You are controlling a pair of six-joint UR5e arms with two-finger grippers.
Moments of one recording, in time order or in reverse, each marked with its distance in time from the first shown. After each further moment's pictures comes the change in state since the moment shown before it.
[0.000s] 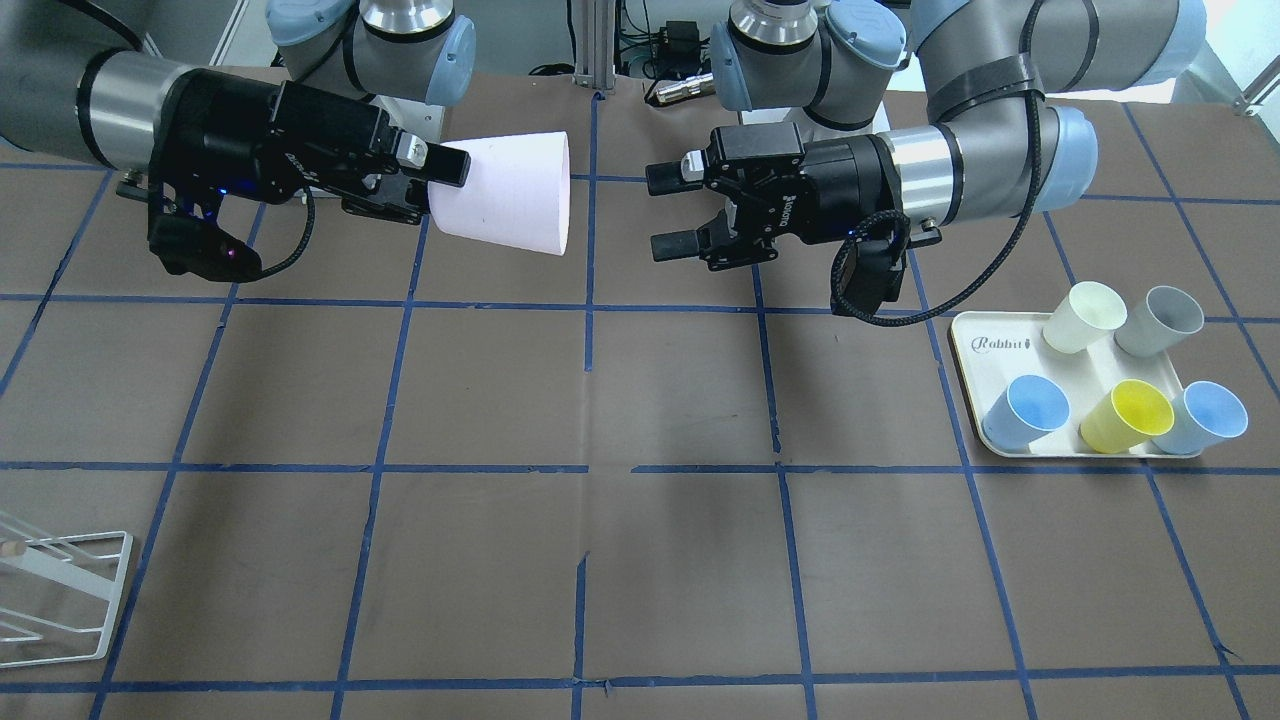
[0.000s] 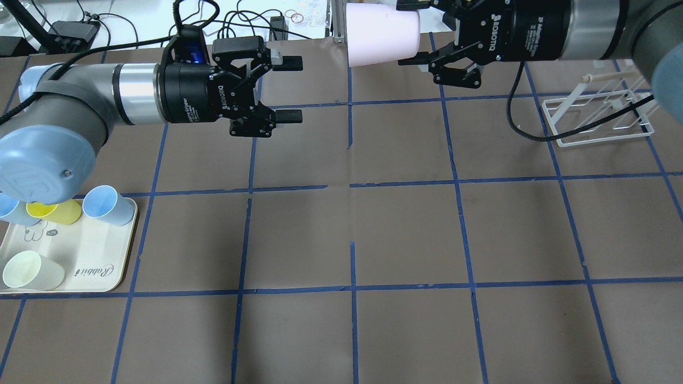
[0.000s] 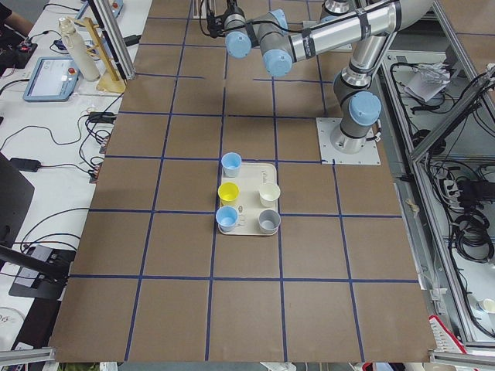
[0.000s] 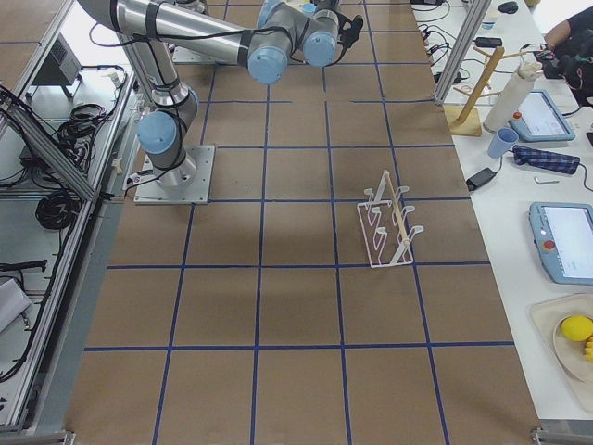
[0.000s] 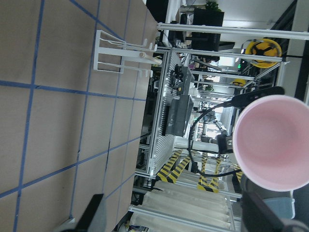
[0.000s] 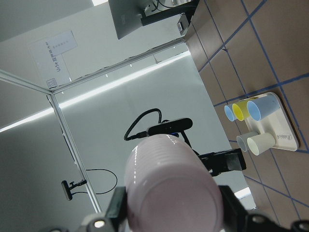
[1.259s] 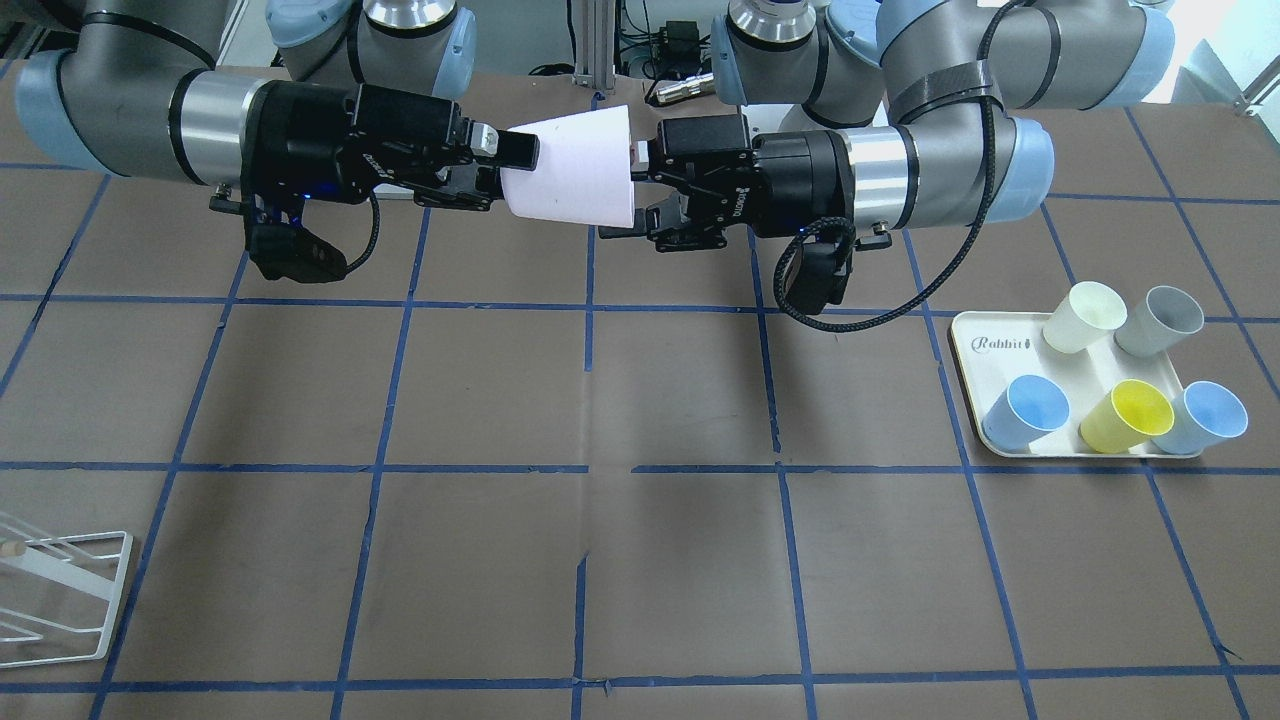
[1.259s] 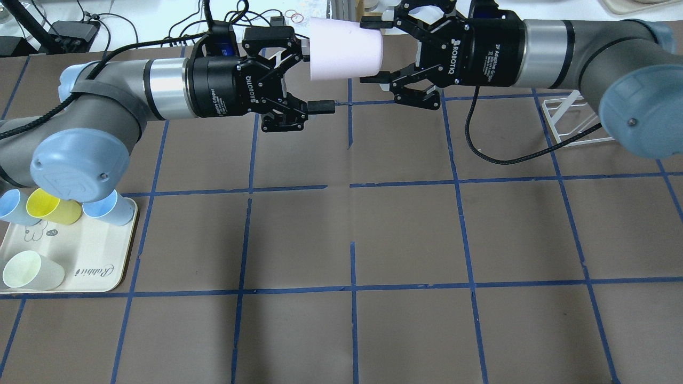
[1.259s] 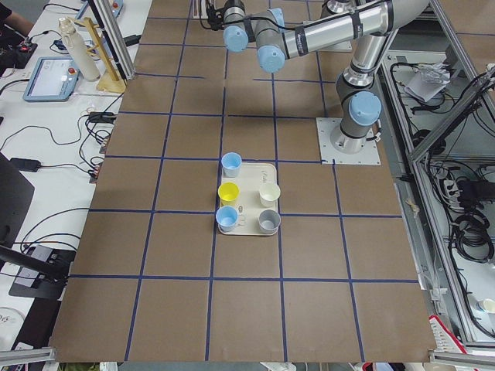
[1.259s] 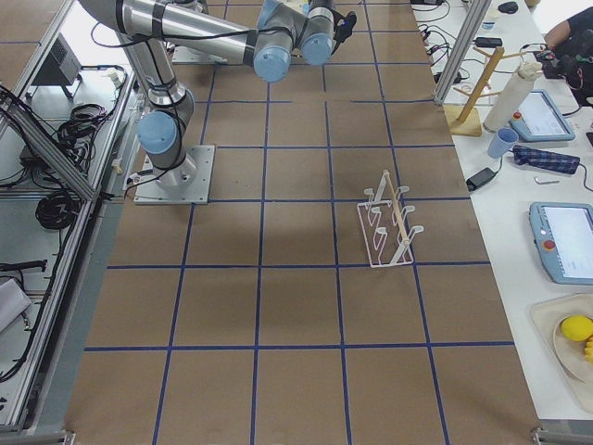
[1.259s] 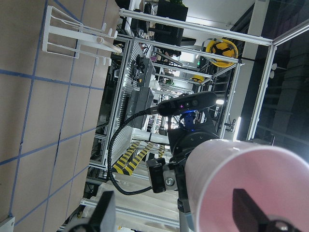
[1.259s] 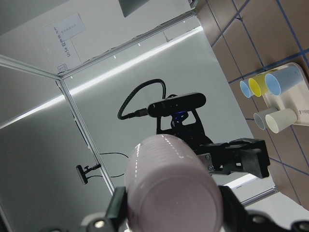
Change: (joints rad) left arm -0.054 -0.028 0.013 0.093 -0.035 -0.148; right arm 0.079 0.013 0.018 -0.004 0.066 0.020
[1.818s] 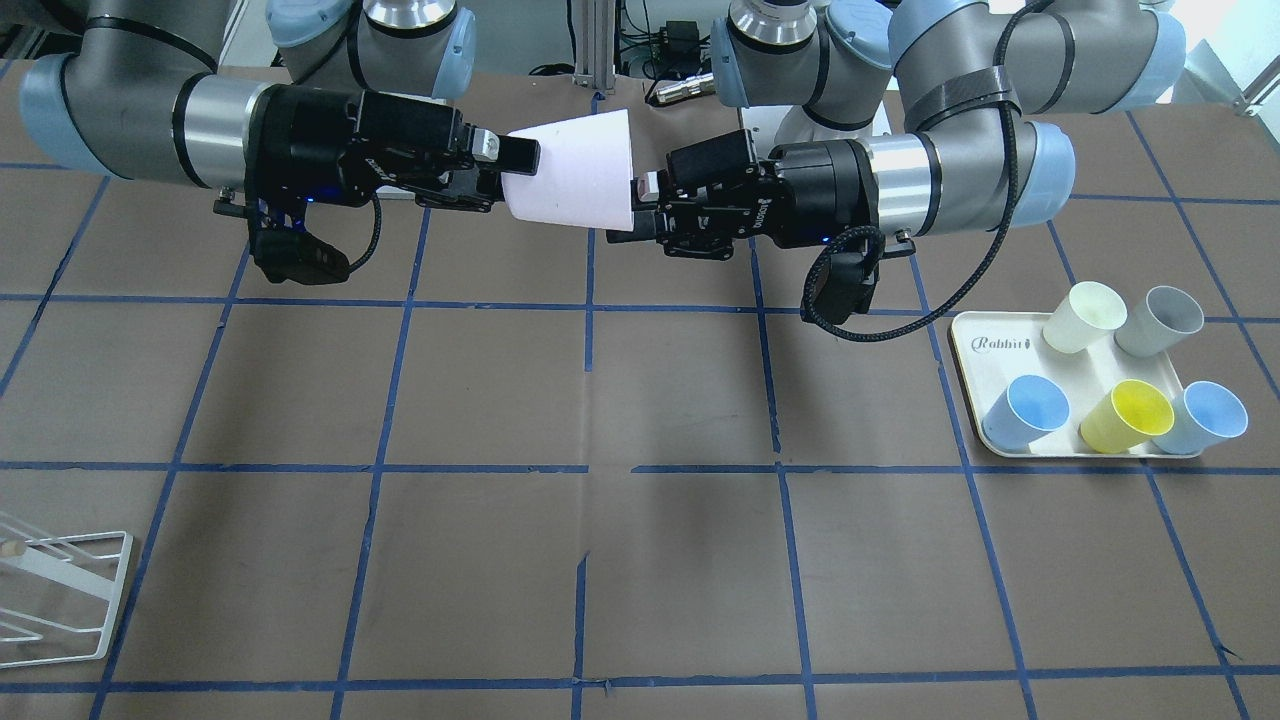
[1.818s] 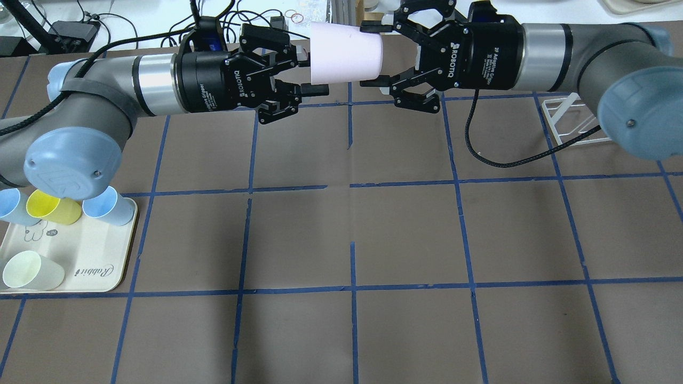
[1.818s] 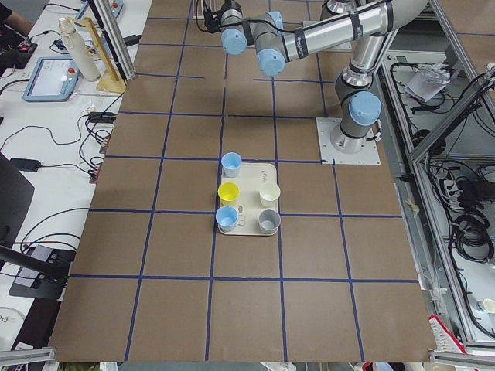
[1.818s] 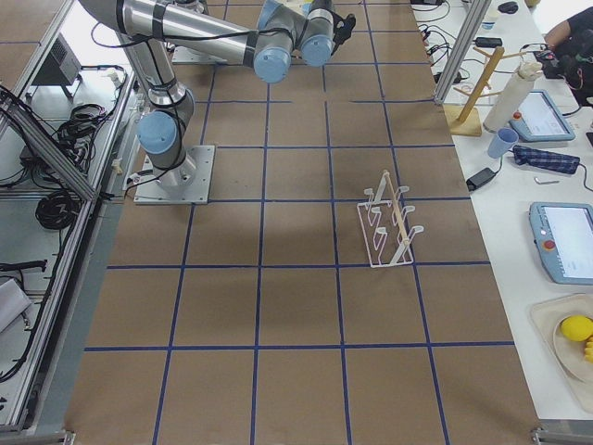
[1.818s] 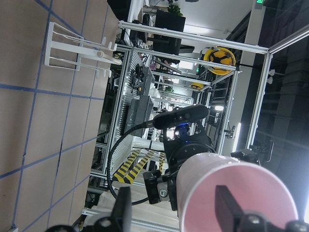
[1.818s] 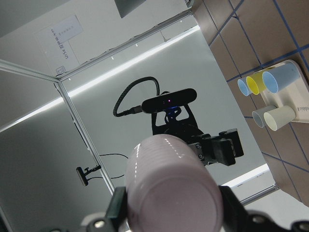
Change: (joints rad) left arm 0.022 -0.003 -0.001 0.025 0.002 -0.006; right arm 0.000 0.006 0.004 0.007 -0.005 0.011
